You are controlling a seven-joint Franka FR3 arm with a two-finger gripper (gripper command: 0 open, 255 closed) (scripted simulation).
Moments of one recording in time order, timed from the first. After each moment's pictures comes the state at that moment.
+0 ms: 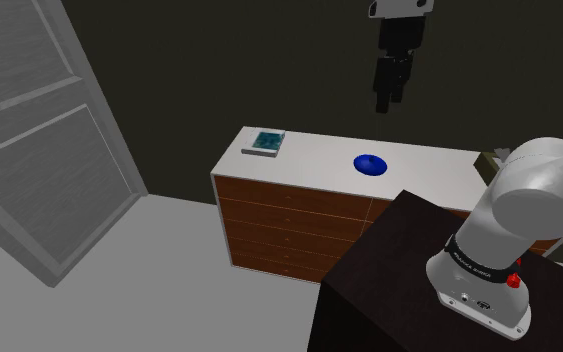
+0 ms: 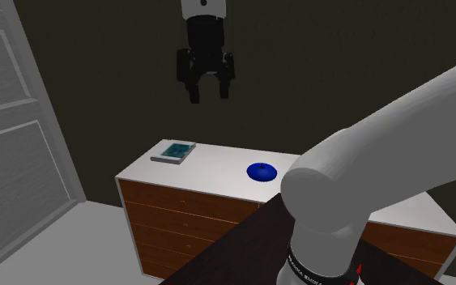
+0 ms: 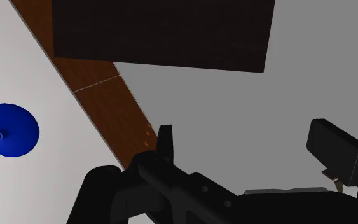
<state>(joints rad) 0.01 -0.74 0.05 -2.38 0.11 1.49 -0.08</state>
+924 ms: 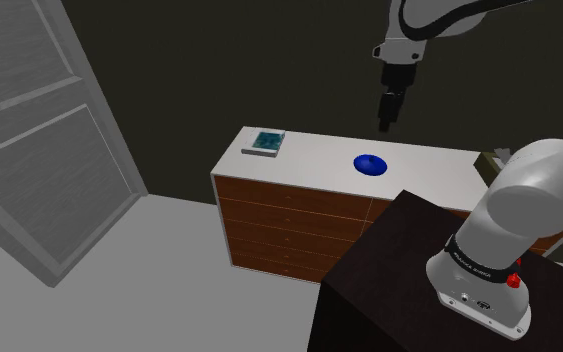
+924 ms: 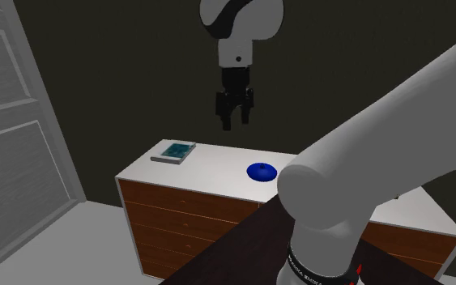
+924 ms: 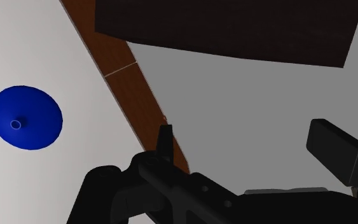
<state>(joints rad) -0.07 -0.64 -0.16 -2.57 -0.05 1.81 -0.36</state>
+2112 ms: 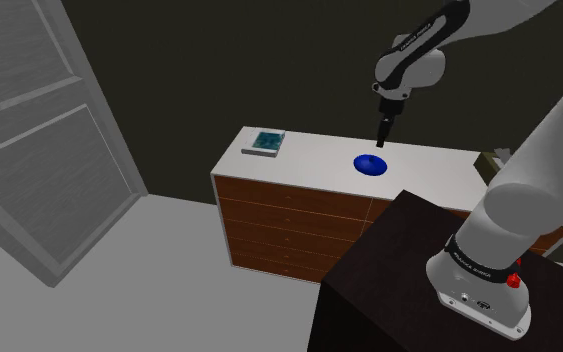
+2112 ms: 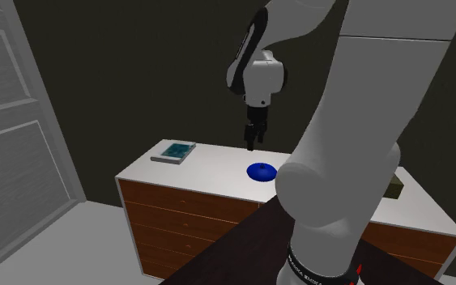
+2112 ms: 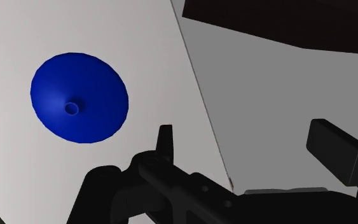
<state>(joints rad) -0.12 -0.06 -0.47 -2.46 -0.01 2.33 -0.85</state>
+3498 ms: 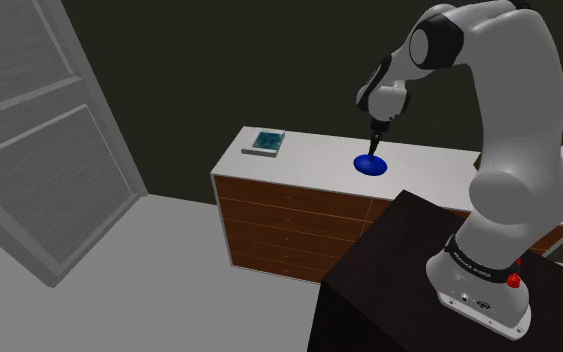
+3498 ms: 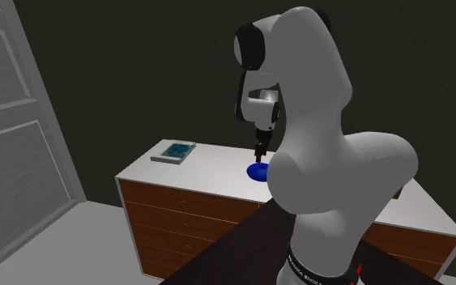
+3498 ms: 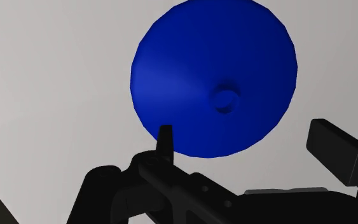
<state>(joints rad) -0.42 0.70 -0.33 -1.85 0.42 2.45 -1.38</state>
